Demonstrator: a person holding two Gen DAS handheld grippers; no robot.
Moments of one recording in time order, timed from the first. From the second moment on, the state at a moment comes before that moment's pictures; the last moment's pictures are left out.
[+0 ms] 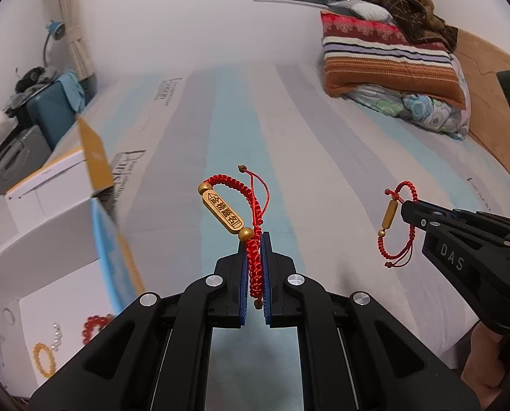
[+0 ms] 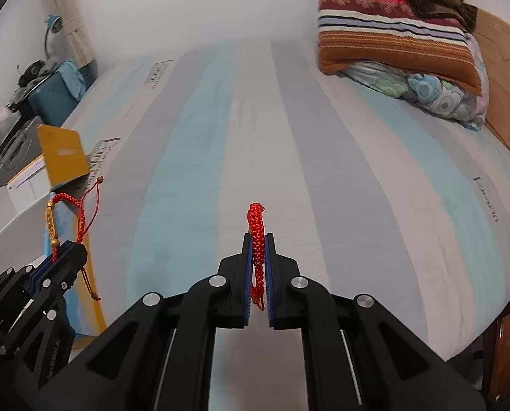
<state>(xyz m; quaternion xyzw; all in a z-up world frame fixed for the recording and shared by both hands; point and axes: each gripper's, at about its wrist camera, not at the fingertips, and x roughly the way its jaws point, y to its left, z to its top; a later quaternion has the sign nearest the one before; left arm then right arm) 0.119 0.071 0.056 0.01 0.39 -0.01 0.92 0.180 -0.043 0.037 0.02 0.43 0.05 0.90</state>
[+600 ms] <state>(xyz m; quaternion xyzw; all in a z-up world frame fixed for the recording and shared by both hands) 0.052 0.190 0.092 -0.04 0.35 0.07 0.93 0.145 0.066 0.072 0.00 0.40 0.13 0.91</state>
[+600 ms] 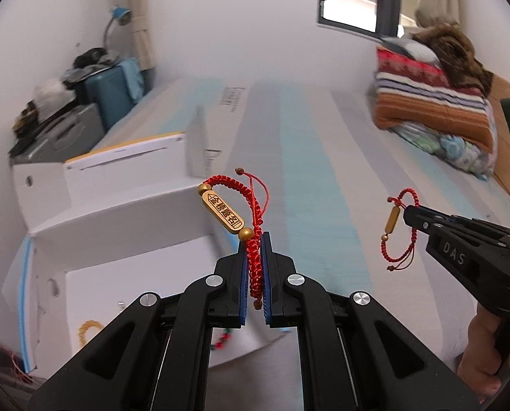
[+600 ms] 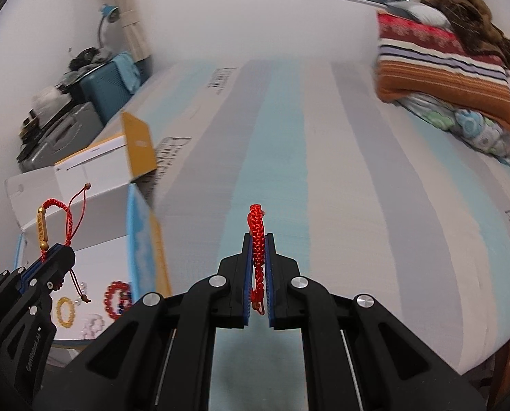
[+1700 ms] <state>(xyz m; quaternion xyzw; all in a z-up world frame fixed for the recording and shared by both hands) -0.006 0.386 0.013 -0.11 0.42 0.22 0.87 0.117 0.287 0.007 -0.10 0.46 0.25 0.85</state>
